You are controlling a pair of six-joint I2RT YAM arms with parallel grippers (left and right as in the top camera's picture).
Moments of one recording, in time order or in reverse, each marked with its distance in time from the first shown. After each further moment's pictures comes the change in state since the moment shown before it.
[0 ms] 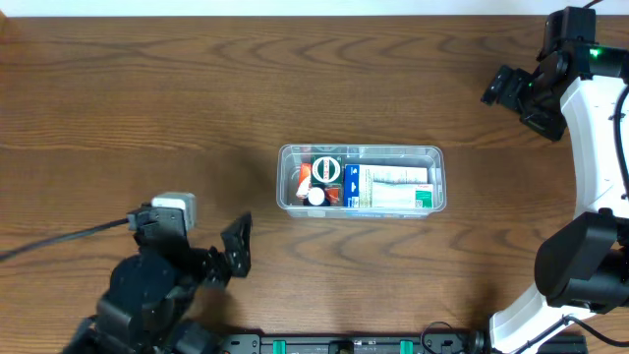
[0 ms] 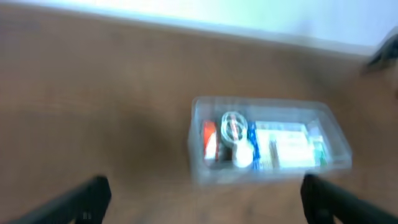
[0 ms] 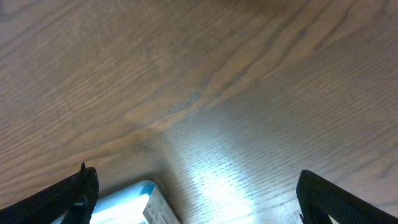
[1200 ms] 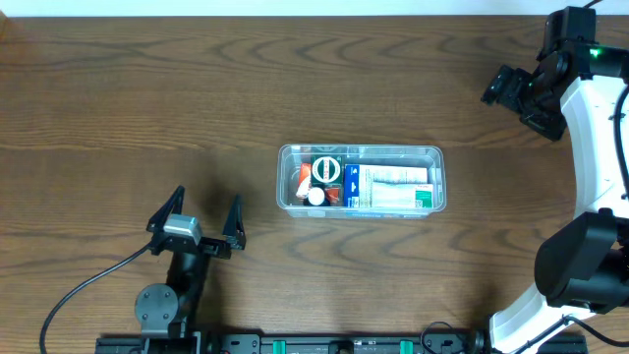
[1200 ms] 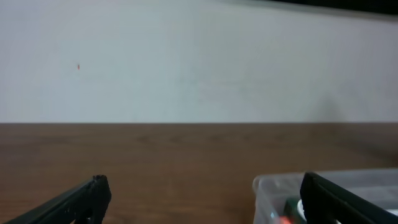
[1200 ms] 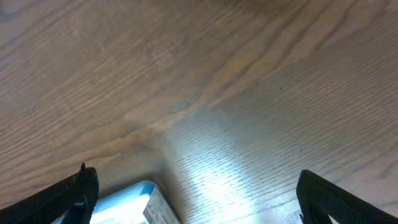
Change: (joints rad) left arm 0.495 -0.462 -0.898 0.969 0.366 0.317; right arm 0.000 0.000 0.000 -0.001 0.000 0.000
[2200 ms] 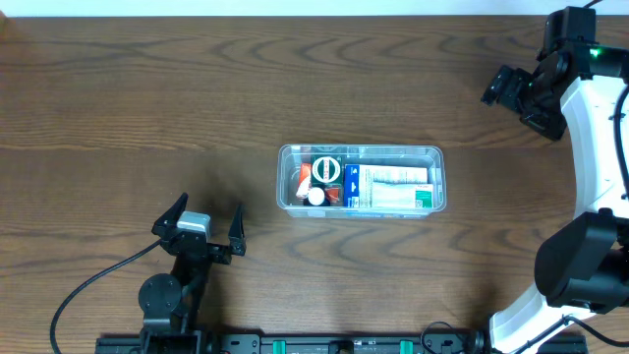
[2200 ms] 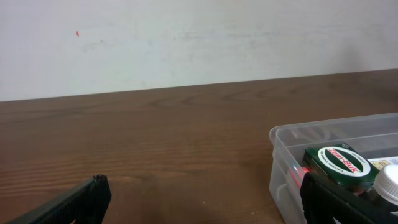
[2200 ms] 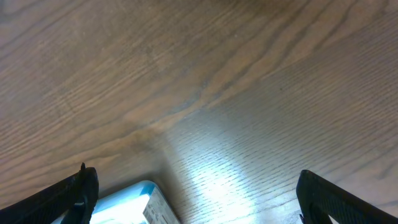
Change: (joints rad) left arm 0.000 -0.001 0.011 -0.171 -0.008 0.121; right arm 0.000 0.000 0.000 0.000 0.000 0.000
